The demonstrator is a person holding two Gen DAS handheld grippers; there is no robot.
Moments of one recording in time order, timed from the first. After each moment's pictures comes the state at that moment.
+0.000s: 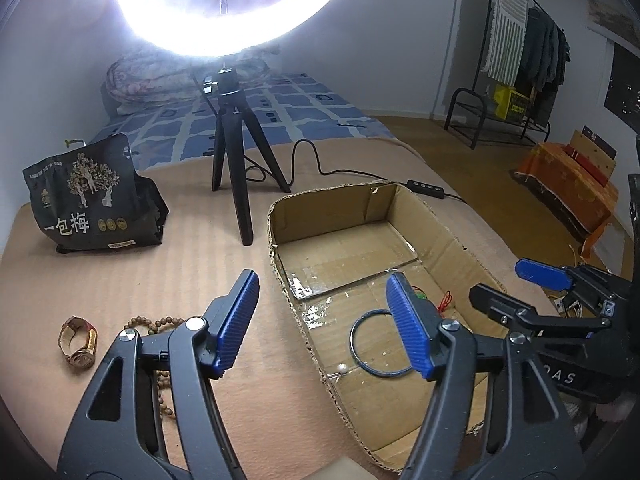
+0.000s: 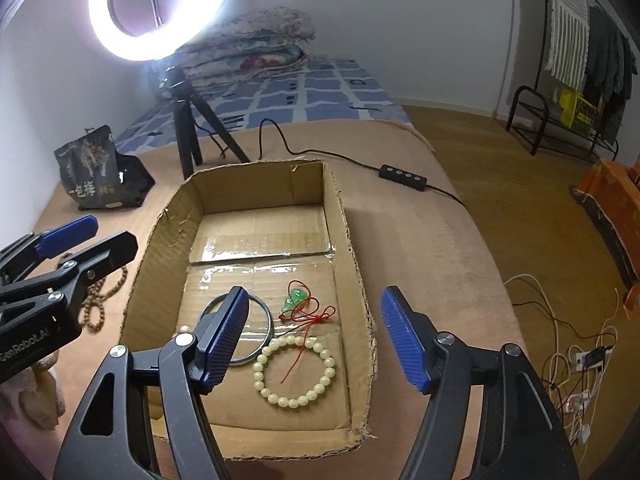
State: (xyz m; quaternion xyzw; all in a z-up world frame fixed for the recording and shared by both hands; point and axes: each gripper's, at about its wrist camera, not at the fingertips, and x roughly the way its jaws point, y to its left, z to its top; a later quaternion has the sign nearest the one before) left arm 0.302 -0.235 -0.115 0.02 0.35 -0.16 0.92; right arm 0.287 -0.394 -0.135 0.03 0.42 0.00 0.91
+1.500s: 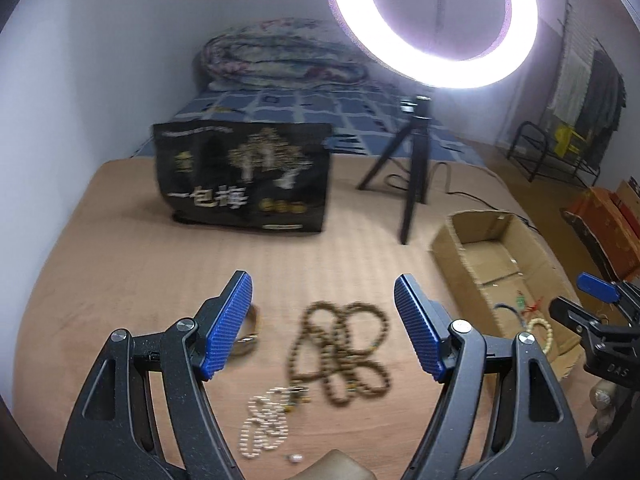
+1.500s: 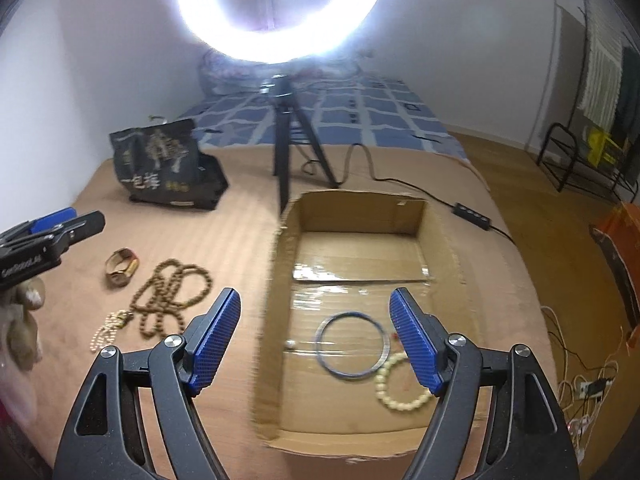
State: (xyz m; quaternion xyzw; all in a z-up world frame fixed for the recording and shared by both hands) left arm 0.299 -0.051 -0.095 -0.04 0.36 -0.05 0.93; right arm 0.285 -0.289 -0.103 -0.01 0.40 0.06 0.91
